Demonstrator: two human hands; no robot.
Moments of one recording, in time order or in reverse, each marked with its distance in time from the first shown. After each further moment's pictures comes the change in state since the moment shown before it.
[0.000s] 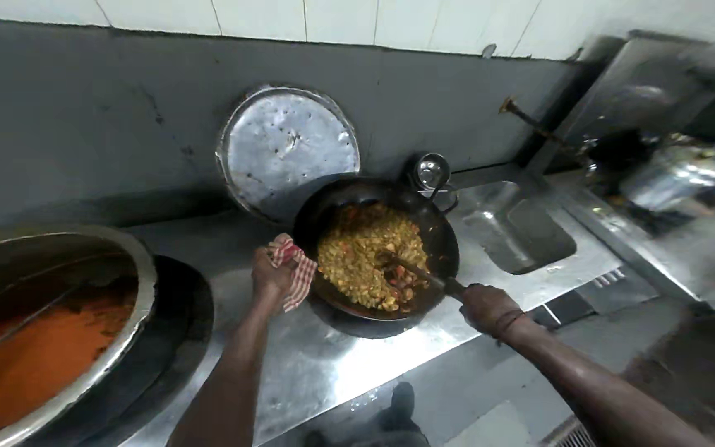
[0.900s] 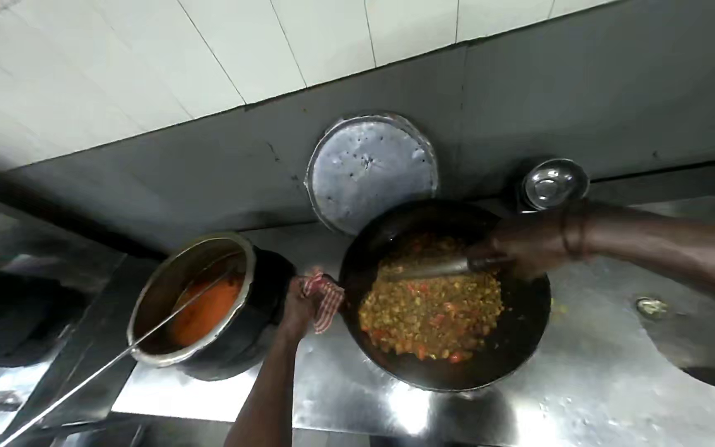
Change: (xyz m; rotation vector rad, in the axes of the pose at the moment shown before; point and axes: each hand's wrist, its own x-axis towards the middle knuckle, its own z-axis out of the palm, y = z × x) left_hand -0.025 0.033 0.027 0.051 0.221 -0.125; right_hand 0.175 0.066 -0.212 -0.359 -0.064 -0.937
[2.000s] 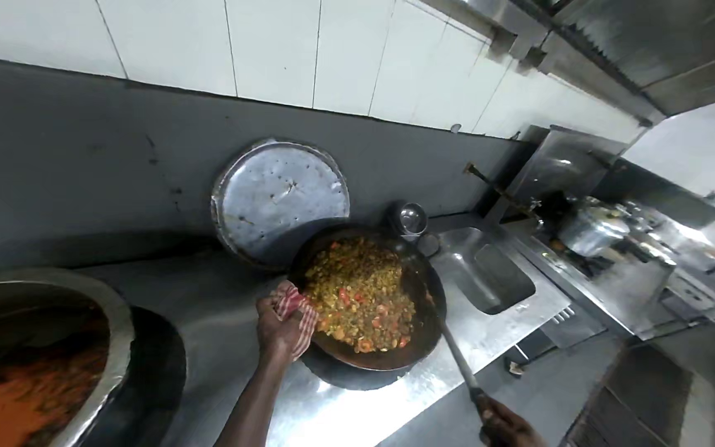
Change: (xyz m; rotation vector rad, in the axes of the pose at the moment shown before) left_hand 0.030 -0.022 -0.018 -0.194 -0.243 0.063; right_hand -0.041 -0.364 0.227 1.974 0.914 0.962
